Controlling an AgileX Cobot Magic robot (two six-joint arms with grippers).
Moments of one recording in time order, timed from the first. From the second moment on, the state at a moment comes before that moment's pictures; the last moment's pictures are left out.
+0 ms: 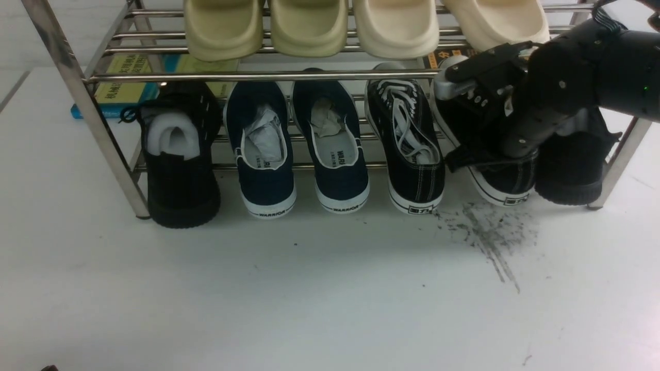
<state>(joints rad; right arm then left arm) 0.38 1.83 -1.44 -0.14 0.74 0.10 -0.07 -0.01 0.01 0.07 0.43 -0.34</state>
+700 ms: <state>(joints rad) 0.38 1.43 -1.44 0.10 1.19 0.04 -0.07 -0.01 0.01 0.07 0.43 -0.34</state>
